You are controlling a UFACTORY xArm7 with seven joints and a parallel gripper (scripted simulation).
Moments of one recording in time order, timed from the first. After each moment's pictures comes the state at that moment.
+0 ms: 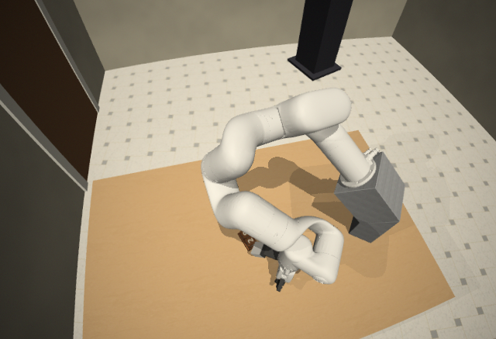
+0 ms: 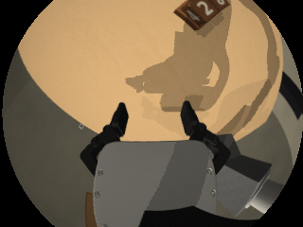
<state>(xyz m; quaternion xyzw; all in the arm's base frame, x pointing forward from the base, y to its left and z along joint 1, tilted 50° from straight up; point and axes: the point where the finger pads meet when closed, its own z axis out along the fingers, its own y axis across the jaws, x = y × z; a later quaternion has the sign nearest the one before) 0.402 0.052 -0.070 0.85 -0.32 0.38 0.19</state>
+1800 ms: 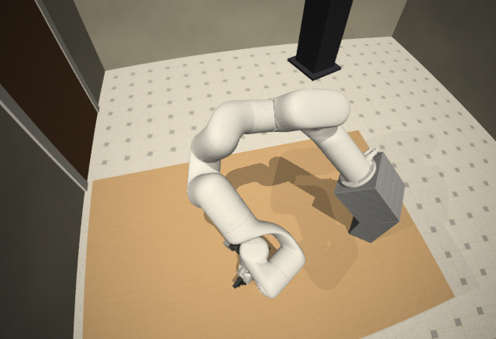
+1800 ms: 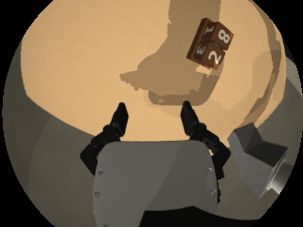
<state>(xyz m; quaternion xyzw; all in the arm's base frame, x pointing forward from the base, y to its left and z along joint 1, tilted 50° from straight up) 0.483 0.043 0.003 0.78 -0.47 0.40 0.12</state>
